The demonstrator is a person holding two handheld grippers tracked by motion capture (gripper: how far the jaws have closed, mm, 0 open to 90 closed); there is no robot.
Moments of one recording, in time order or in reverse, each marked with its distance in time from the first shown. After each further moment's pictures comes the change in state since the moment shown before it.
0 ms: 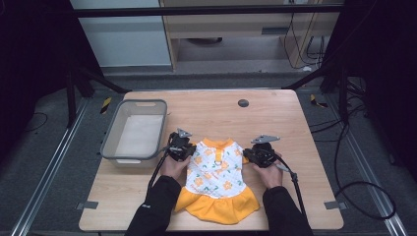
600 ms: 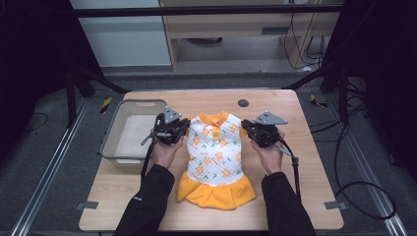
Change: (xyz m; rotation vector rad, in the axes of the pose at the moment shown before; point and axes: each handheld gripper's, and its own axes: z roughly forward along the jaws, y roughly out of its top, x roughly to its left) left arm 0.009 0.059 -0.074 -0.307 0.078 0.028; right arm 0.007 0.076 -0.044 -0.319 -0.078 -0.124
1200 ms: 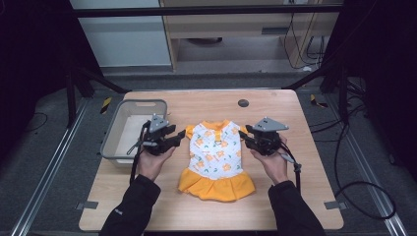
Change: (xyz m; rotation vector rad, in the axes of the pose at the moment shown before) left arm 0.000 -0.020 -0.055 0.021 -0.095 -0.013; right arm 0.019 0.002 -0.029 0.052 0.048 -0.045
